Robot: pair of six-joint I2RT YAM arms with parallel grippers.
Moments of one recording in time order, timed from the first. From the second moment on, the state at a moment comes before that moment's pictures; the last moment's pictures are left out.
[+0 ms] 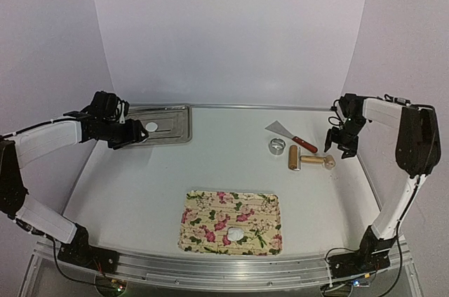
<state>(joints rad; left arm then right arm) -0.30 1.37 0.97 -0.39 0.12 -0.46 0.01 1.86 1.40 -0.91 -0.02 0.41</state>
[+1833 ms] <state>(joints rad) -0.37 1.43 1.13 -0.40 0.21 -0.57 -0.05 2.18 1.69 -0.93 -0.10 -0.11</state>
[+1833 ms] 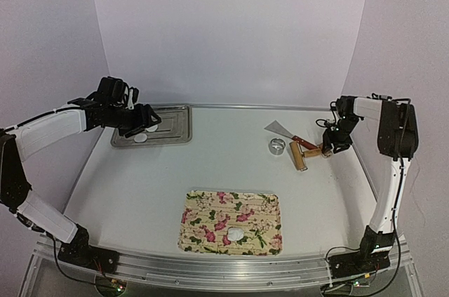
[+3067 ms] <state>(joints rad) -0.37 1.48 1.25 -0.35 0.39 -0.61 0.03 2.03 1.58 -0.90 -0.07 0.17</state>
